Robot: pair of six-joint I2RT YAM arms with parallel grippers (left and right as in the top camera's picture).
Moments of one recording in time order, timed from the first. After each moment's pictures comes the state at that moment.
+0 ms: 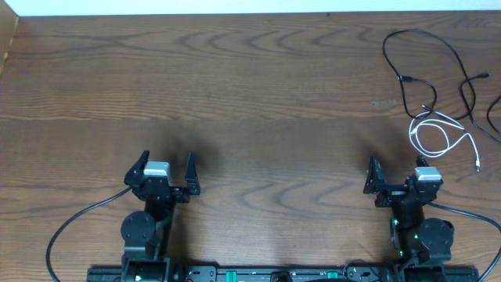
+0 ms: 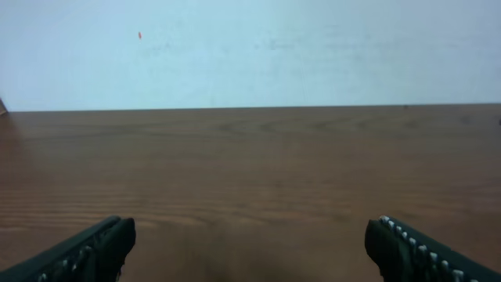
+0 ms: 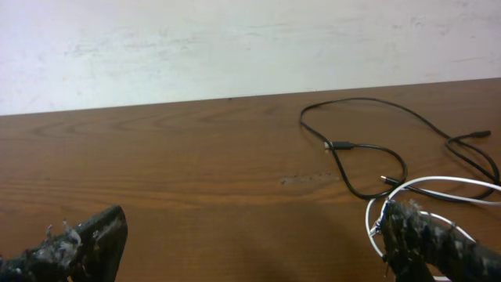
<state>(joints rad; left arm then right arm) -0.04 0.16 0.04 0.03 0.03 0.00 0.05 0.01 0.01 -0.07 0.00 0.12</state>
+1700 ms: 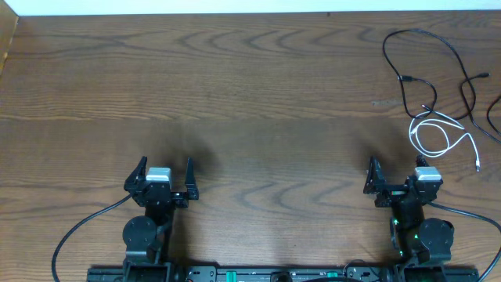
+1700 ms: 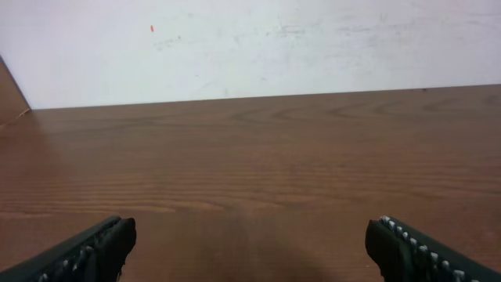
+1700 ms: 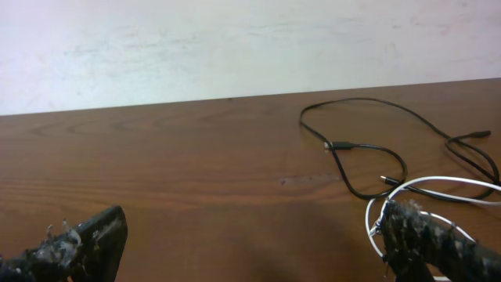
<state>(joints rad) -0.04 0.02 0.01 -0.11 0.00 0.04 0.05 0.01 0.01 -0.07 0.00 0.12</state>
